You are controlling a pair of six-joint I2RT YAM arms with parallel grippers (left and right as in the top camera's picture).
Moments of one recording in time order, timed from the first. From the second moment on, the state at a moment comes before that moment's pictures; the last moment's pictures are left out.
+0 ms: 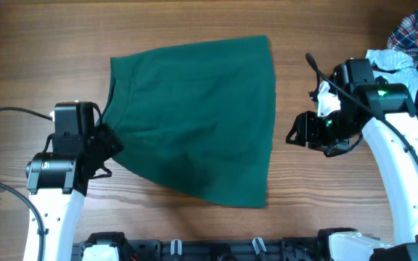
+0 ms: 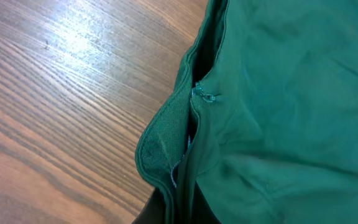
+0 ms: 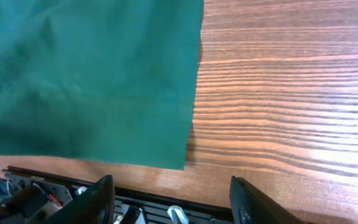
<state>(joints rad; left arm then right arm) 0.00 1.03 0.93 -0.98 -0.08 -0.56 0.06 1.41 1.26 -1.37 -0.33 0.18</state>
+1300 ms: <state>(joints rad) 0.00 1.11 0.93 -1.01 0.03 -0.55 0.09 1.41 1.12 -1.18 -0.34 0.19</state>
